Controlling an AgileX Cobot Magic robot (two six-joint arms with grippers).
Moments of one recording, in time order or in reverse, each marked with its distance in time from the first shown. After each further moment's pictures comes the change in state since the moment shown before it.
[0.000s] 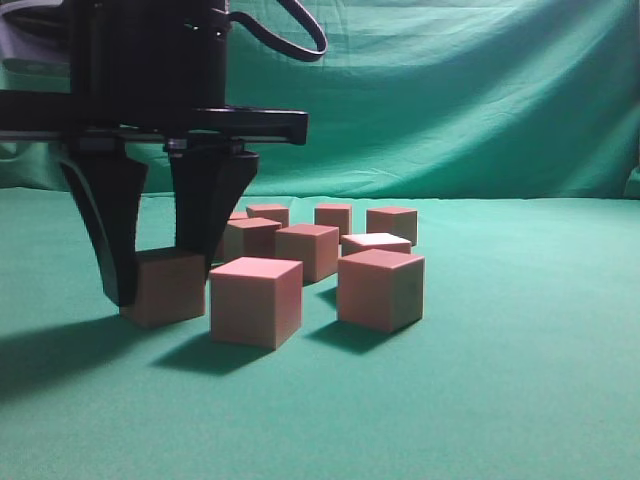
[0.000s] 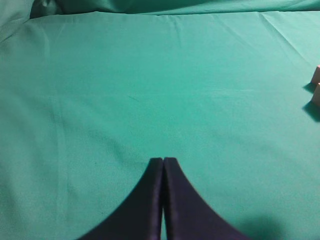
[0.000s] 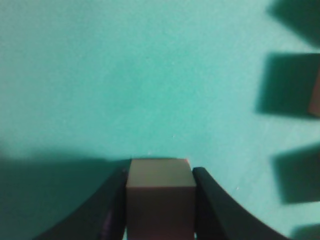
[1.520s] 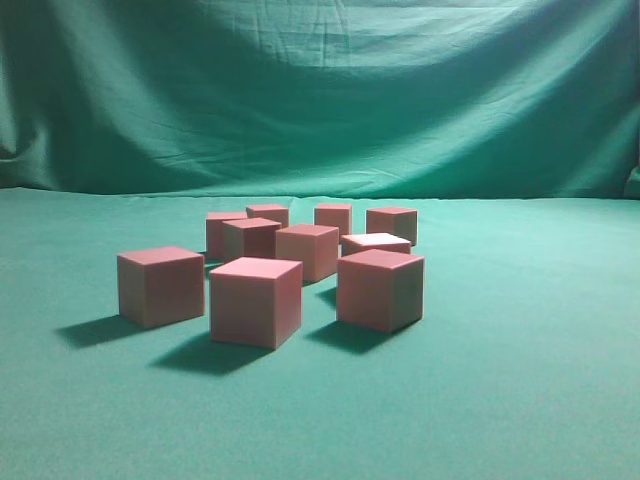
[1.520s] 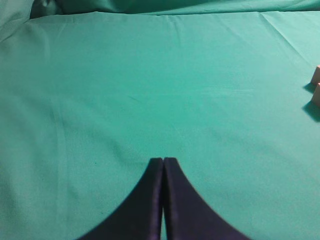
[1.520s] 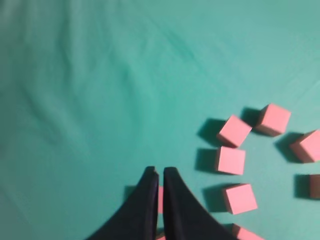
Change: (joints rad) left arm 0.000 0.000 0.000 0.000 0.000 0.000; right arm -0.002 -0.443 0.000 -0.047 -0.044 -0.054
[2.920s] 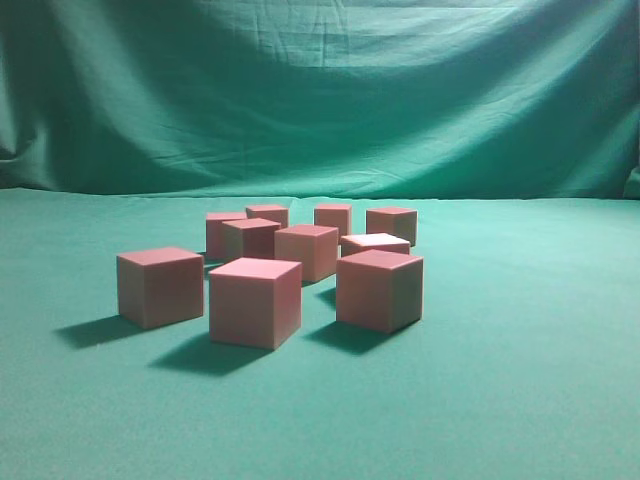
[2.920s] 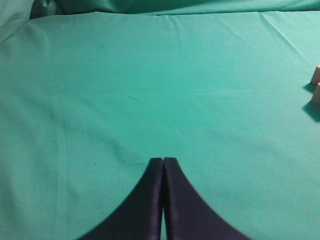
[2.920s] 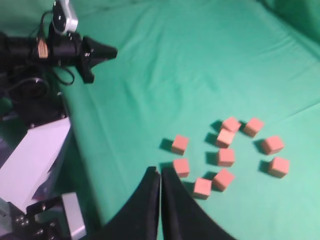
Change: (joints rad) left arm 0.000 0.000 0.000 0.000 0.000 0.000; right arm 0.185 -0.883 0.218 0.027 0.318 -0.192
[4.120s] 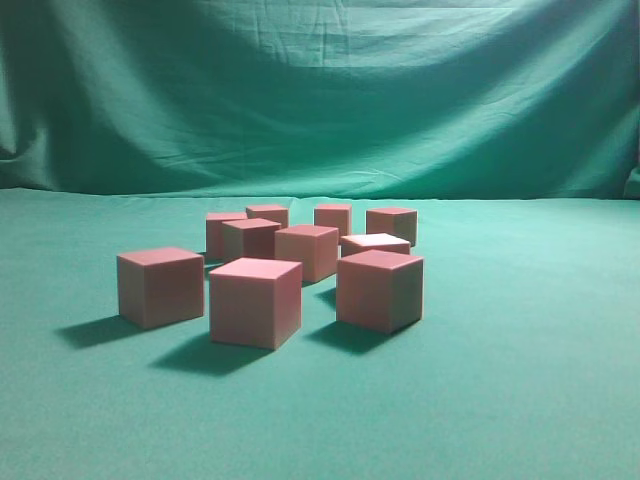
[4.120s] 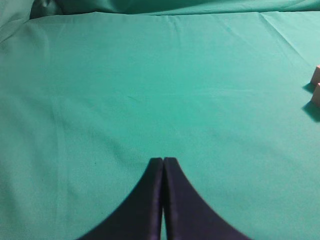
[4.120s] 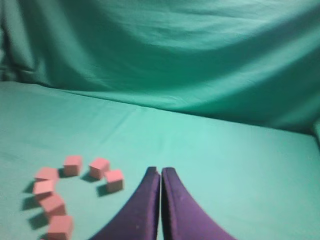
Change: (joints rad) left arm 0.000 0.000 0.000 0.000 0.000 0.000; right arm -0.862 -0.569 0.930 0.148 -0.800 -0.094
